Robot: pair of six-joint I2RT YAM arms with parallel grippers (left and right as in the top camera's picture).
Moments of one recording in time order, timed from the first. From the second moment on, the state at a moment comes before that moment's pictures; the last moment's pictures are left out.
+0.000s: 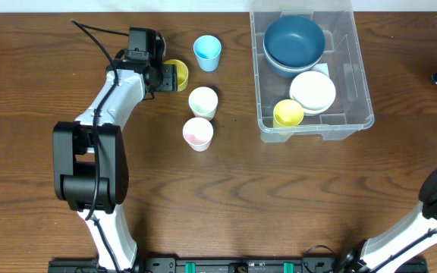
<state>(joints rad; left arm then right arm) -0.10 2.05 1.49 -0.50 0.05 -0.09 -0.57 2.02 1.97 -1.21 -0.08 0.28</state>
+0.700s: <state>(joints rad) -0.10 1.93 1.61 -0.69 0.07 -0.09 -0.57 2.02 1.97 -1.21 -0.08 0.28</state>
